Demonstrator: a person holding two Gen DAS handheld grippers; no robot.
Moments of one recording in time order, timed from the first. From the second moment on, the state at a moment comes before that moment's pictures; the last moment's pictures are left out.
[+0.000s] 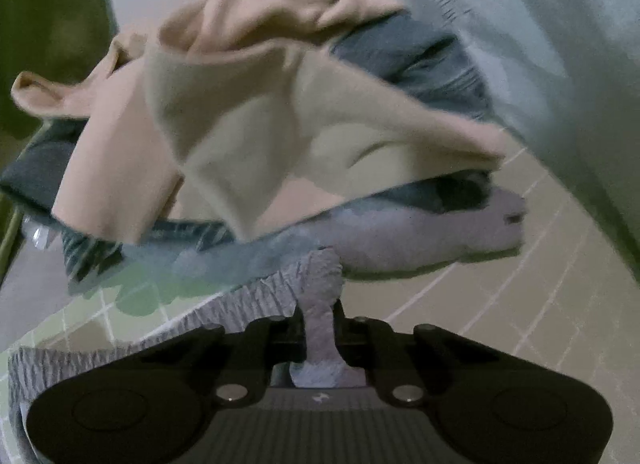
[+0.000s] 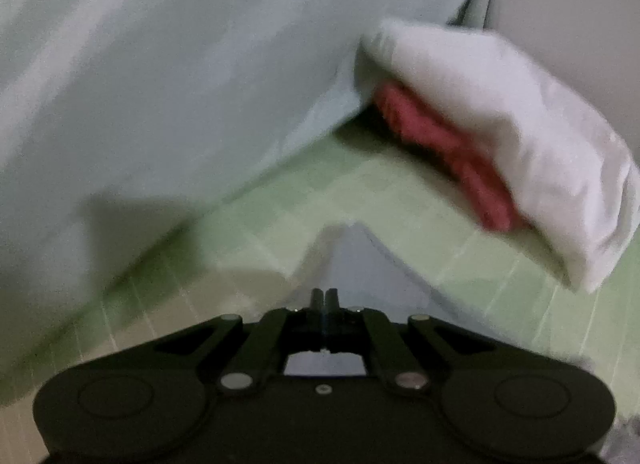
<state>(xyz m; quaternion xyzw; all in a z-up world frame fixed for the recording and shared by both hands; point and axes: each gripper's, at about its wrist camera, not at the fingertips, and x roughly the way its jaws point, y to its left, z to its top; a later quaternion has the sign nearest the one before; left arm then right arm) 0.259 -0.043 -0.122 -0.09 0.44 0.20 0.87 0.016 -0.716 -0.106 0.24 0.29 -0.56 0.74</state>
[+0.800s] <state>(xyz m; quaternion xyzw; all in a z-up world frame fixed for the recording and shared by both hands) 0.268 -0.046 -0.122 -0.11 0.43 0.18 0.88 0.048 -0.746 -0.145 0.32 0.31 -0.58 0.68</state>
